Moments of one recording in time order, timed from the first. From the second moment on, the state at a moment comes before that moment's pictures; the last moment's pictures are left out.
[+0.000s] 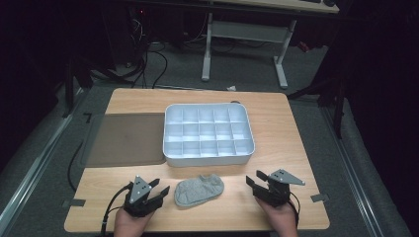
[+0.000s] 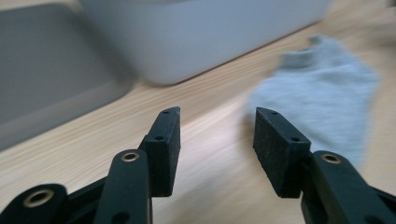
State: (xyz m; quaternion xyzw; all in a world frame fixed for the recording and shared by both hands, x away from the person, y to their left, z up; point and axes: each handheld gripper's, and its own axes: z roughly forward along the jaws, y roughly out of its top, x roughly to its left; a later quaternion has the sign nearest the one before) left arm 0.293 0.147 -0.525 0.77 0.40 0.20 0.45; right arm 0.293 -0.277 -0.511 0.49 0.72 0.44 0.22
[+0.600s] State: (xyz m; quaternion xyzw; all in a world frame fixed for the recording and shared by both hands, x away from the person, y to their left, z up) left arm 0.300 0.141 -0.527 0.78 0.43 0.18 0.42; right arm 0.289 -0.281 -0.515 0.49 0.73 0.43 0.23
